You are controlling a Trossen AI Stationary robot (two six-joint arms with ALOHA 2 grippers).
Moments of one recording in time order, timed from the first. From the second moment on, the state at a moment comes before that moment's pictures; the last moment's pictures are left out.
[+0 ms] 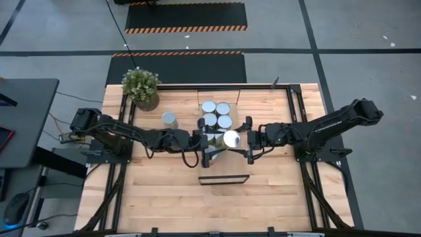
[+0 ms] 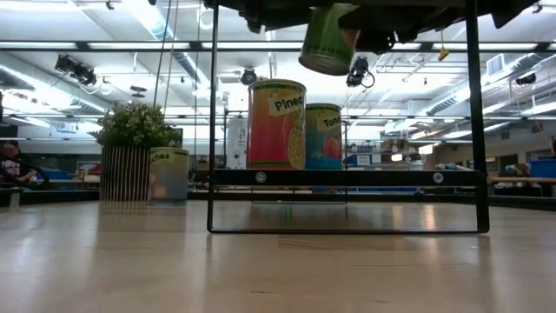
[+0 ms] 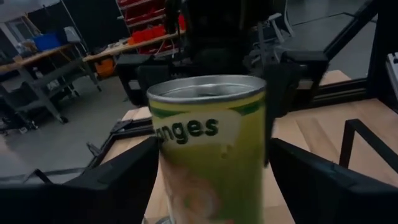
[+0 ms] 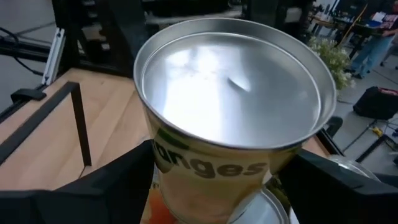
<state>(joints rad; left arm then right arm) -0.19 1.56 0.99 0.43 -0.35 0.20 0.18 1.17 0.64 0.30 0.24 -0.16</state>
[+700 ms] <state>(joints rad) -0.22 1.39 0.99 0.19 -0.42 0.15 0.29 1.06 0.58 0.02 0.17 -0.13</state>
